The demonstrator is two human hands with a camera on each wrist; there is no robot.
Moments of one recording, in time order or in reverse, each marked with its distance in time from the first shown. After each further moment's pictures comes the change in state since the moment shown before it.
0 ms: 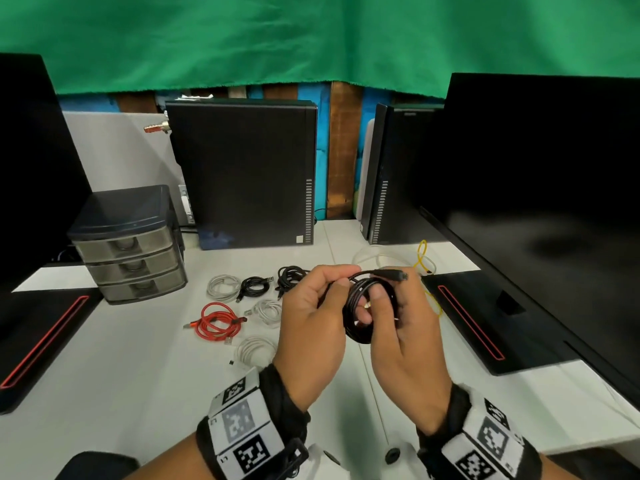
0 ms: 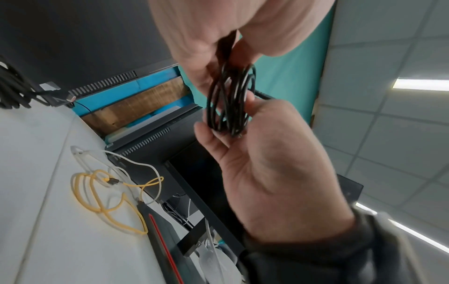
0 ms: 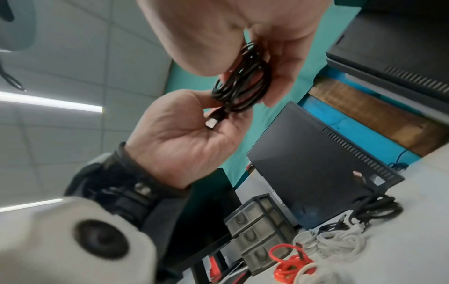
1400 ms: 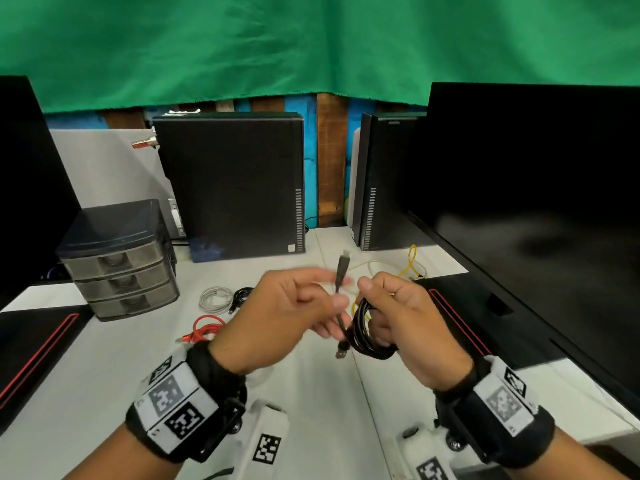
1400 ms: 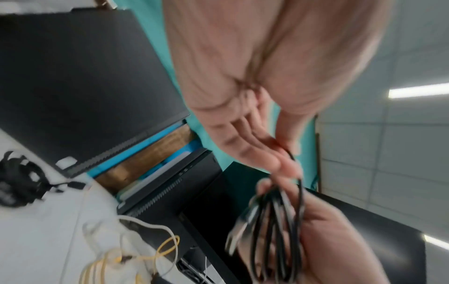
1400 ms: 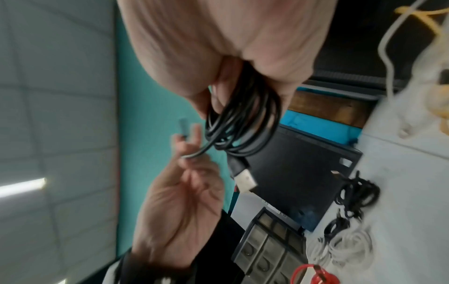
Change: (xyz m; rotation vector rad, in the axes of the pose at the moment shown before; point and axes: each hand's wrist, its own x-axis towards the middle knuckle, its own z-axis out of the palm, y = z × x) left_hand 0.025 0.038 -0.038 0.323 -0.478 -0.106; right_hand 0.033 0.012 -0.026 0.502 -0.271 0.528
